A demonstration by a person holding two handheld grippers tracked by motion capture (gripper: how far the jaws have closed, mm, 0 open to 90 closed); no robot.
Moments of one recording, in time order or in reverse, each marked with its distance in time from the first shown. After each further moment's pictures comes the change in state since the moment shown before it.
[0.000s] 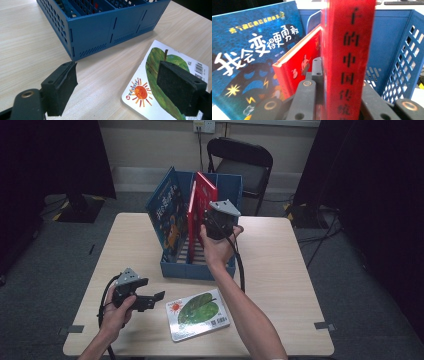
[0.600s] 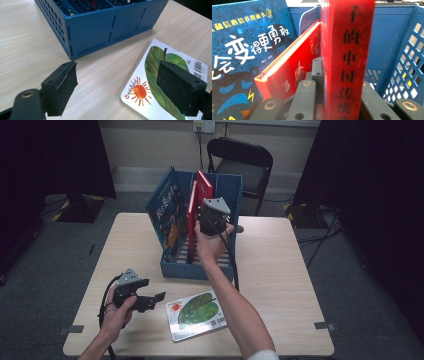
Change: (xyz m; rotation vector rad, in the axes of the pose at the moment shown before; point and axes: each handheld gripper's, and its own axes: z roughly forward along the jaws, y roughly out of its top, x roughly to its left) left arm 0.000 -0.001 0.002 0.003 -0.010 0.000; right arm 0.011 -0.005 0.030 -0.012 -0.085 0.006
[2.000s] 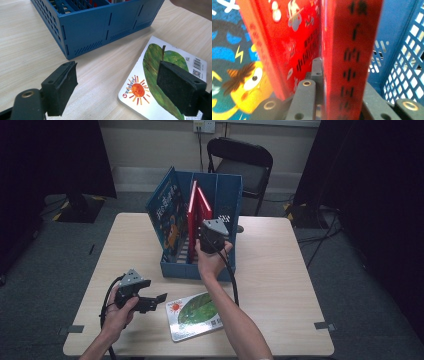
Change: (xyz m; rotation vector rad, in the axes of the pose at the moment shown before) left arm -0.003 0.000 0.003 0.018 -0.004 0.021; right arm -0.004 -0.064 0.003 0.026 0.021 -0.010
